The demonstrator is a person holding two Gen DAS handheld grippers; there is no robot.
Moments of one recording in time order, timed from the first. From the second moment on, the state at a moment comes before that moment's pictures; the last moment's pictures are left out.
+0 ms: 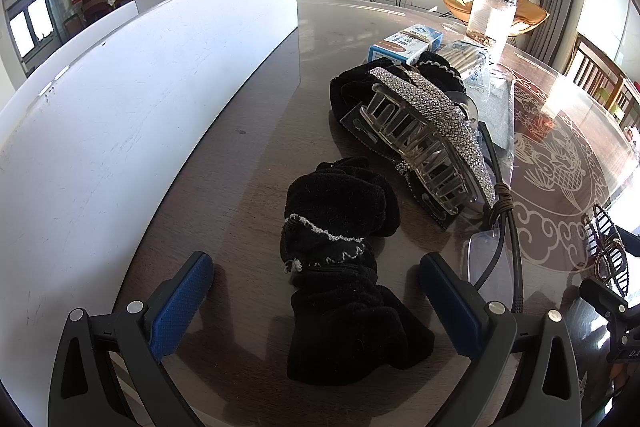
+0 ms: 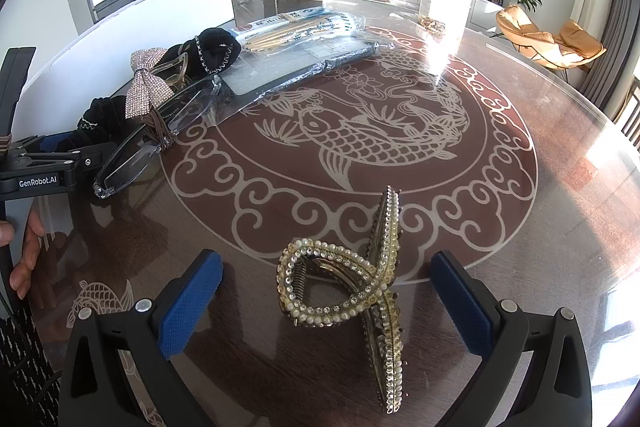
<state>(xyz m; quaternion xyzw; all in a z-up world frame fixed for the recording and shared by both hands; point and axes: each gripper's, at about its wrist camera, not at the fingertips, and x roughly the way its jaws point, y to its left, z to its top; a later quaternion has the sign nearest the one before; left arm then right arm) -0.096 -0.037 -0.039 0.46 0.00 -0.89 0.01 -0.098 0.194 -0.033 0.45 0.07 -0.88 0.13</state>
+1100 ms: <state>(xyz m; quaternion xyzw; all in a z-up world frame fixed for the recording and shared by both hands) -0.023 -0.055 0.020 0.36 0.12 -0.92 -0.12 -0.056 0.202 0.033 0.42 0.05 -0.89 0.14</state>
